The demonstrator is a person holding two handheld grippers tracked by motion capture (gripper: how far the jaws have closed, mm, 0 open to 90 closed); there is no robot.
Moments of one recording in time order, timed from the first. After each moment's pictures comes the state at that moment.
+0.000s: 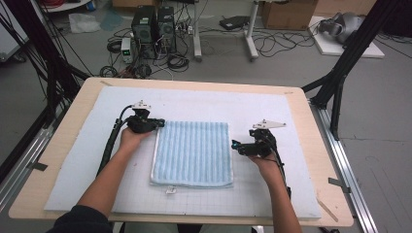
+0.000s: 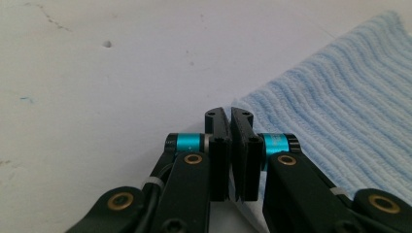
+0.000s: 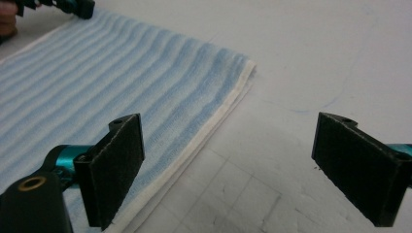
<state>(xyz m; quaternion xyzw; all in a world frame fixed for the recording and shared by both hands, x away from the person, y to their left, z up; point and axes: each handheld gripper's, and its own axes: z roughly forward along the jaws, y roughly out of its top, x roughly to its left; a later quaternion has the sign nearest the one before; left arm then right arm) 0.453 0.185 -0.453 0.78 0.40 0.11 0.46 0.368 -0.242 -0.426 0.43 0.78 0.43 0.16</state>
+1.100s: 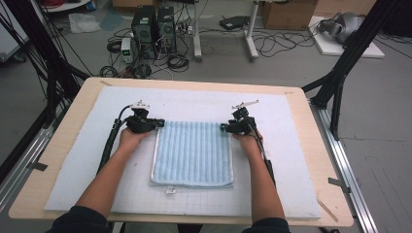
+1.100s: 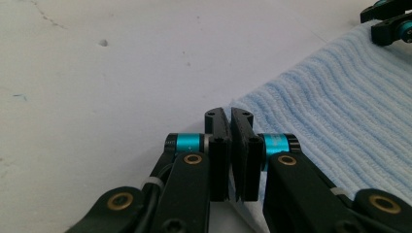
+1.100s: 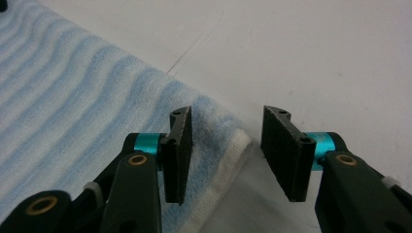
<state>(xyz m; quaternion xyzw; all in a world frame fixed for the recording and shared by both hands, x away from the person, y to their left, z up) 0.453 0.187 -0.453 0.78 0.41 0.10 0.47 0.457 -0.197 -0.441 0.45 0.81 0.36 0.12</state>
